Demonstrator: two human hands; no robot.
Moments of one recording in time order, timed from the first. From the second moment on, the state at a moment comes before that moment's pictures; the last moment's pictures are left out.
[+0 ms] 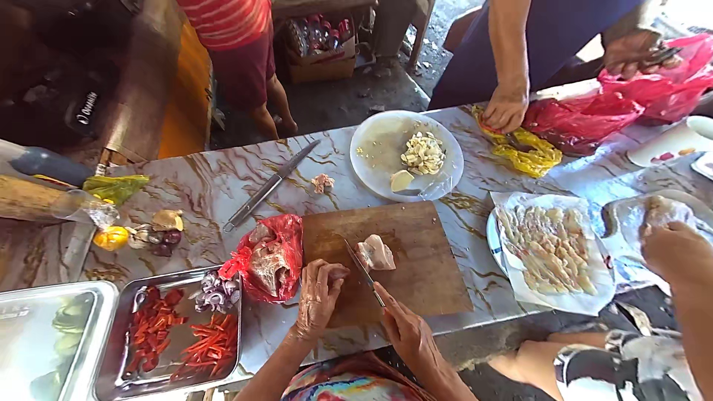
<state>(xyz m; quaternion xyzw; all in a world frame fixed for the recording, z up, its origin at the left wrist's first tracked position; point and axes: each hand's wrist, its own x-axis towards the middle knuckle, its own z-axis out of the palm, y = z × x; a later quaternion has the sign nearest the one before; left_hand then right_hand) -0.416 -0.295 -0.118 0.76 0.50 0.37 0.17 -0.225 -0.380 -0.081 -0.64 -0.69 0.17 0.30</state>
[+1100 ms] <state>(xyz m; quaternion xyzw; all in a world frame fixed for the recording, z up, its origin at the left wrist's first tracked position) -0.407 -0.296 -0.121 0.78 0.48 0.37 0.13 -0.254 -0.368 -0.083 -0.65 -0.71 0.14 0.23</state>
